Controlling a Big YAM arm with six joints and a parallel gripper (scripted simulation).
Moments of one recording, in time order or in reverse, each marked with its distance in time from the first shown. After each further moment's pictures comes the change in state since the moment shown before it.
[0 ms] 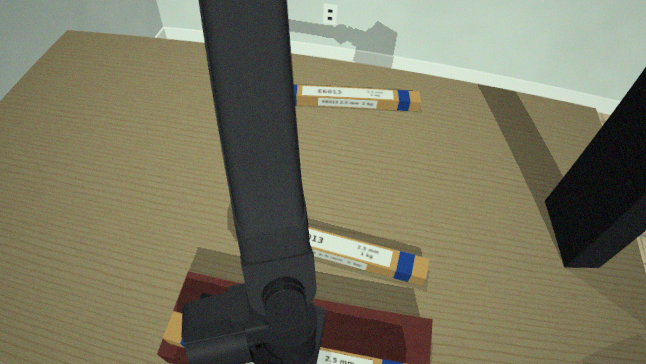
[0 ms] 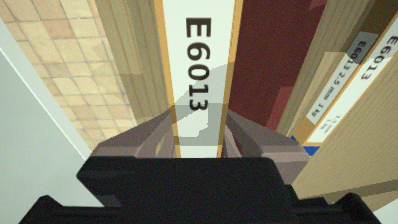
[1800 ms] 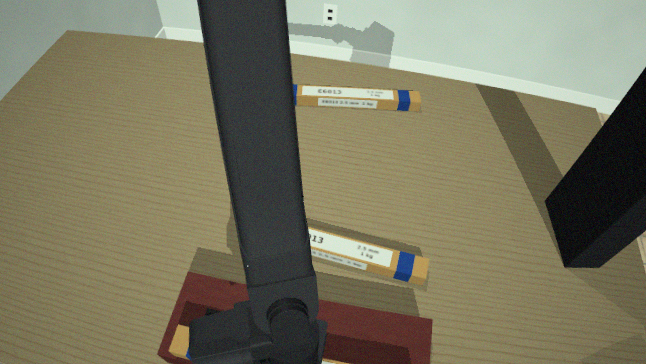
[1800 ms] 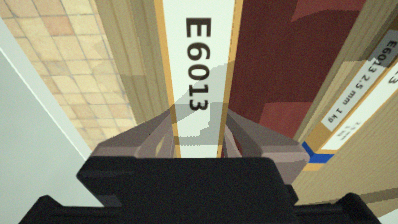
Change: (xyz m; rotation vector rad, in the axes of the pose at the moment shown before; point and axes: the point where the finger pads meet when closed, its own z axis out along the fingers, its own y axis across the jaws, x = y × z) arm 0.006 0.011 0.021 -0.008 0.007 -0.008
